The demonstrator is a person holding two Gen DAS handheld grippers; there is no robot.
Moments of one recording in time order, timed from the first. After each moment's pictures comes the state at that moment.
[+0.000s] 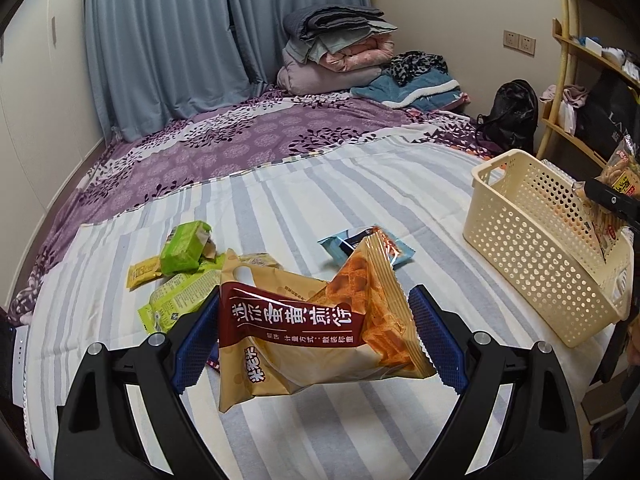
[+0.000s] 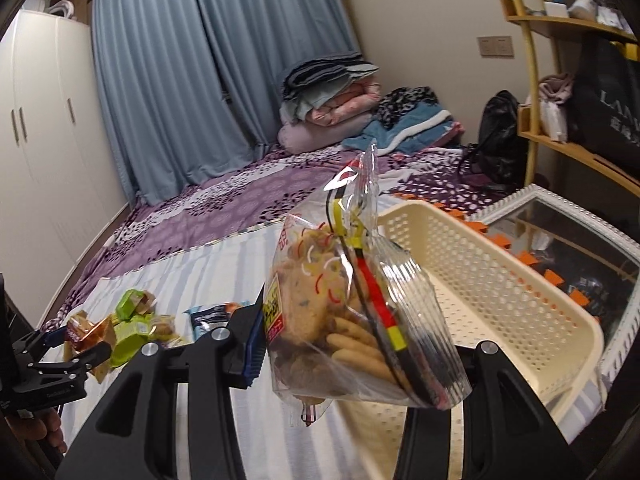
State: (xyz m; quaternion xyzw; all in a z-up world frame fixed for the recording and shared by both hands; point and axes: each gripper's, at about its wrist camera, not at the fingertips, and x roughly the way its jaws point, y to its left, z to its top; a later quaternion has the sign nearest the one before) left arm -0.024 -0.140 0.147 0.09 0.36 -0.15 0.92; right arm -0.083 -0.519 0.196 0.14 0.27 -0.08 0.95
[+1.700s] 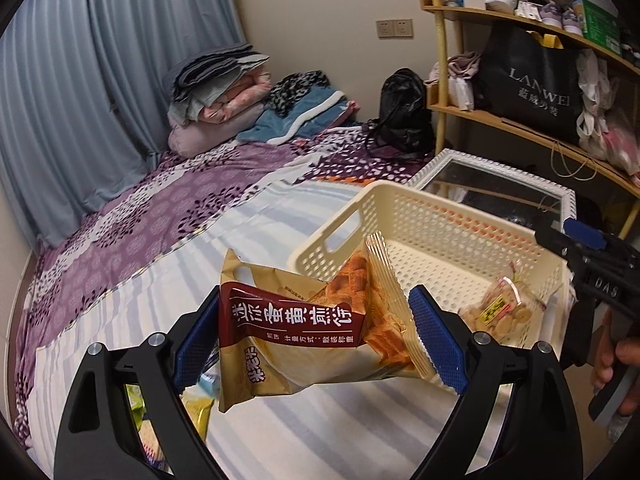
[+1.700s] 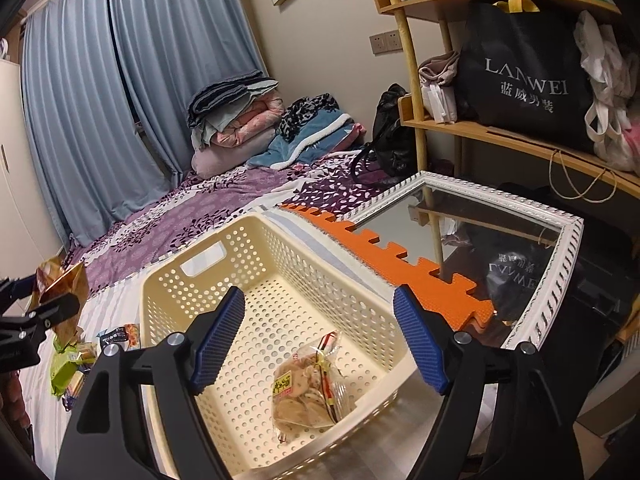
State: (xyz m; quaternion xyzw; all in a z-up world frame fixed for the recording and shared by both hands) left arm -0.043 -0.326 0.191 0.19 0.29 -0.31 0.89; right arm -0.145 -0.627 0.178 0.17 0.25 -0.21 0.93
